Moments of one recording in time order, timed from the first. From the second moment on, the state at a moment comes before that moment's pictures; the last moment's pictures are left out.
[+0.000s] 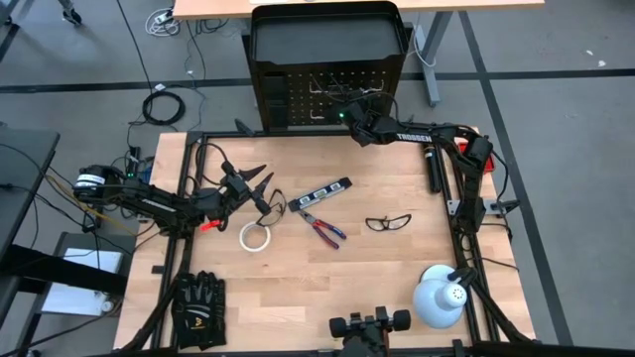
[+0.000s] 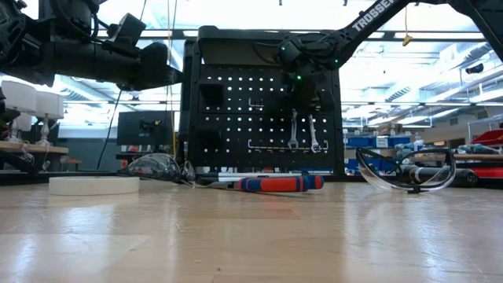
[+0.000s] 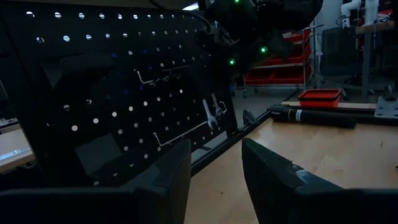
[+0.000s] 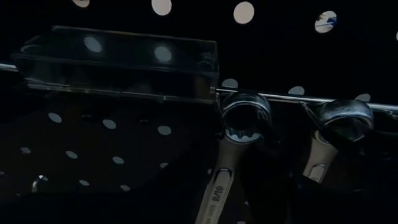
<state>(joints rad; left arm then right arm) -0.02 1.20 0.18 1.16 -0.77 0.23 -0.56 1.91 1.39 -0.05 0.83 0.42</state>
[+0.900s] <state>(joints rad) -0.02 1.20 0.18 1.16 -0.77 0.23 -0.56 1.91 1.39 -0.08 0.84 0.42</state>
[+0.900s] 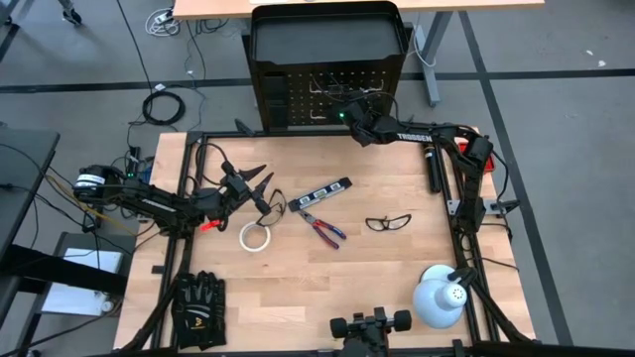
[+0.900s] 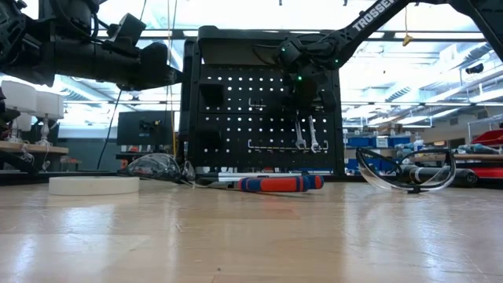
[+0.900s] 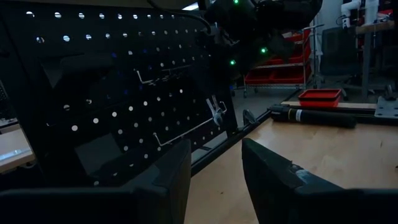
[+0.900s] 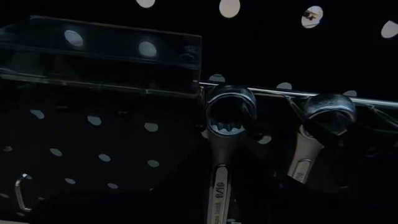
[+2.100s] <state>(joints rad) -0.02 1.20 0.18 1.16 -0.77 0.23 -0.55 1.88 1.39 -0.14 0.87 0.39</state>
